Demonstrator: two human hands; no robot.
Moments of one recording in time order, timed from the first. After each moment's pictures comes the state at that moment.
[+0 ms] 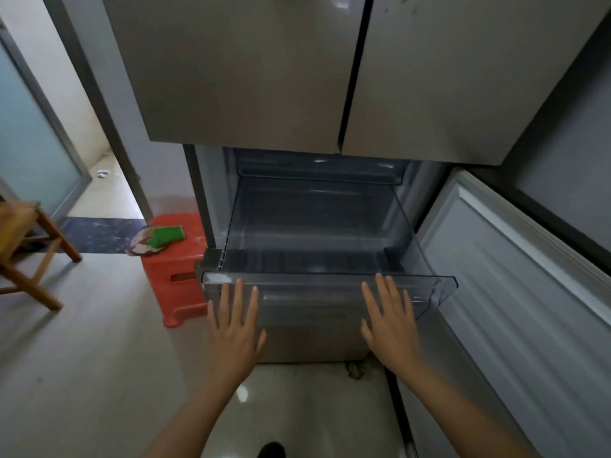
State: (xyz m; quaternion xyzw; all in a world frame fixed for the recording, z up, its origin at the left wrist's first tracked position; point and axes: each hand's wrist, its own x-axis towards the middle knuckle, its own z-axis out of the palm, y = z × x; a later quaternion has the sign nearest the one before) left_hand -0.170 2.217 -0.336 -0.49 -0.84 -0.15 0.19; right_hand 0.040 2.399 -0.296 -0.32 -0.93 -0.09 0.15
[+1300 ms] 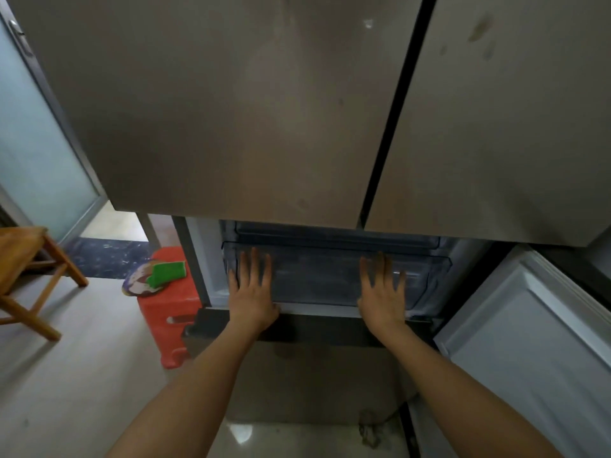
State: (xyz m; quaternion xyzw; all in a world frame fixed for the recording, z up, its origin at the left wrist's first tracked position) left_hand -0.297 2.404 -0.274 -0.42 -0.91 -0.03 -0.05; right_hand -0.128 2.559 -0.270 -0.41 -0.91 -0.08 0.03
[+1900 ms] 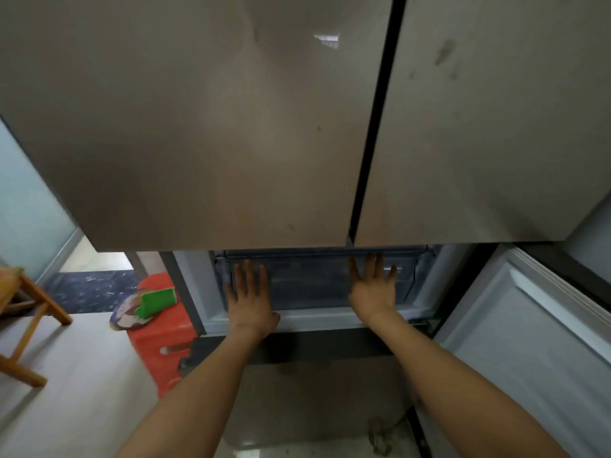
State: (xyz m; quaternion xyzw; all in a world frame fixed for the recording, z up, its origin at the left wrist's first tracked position) left_hand -0.314 2.424 -0.266 -0.44 -0.90 -0.04 -0.06; right_hand -0.150 2.567 -0.231 -0.43 -0.90 -0.07 -0.06
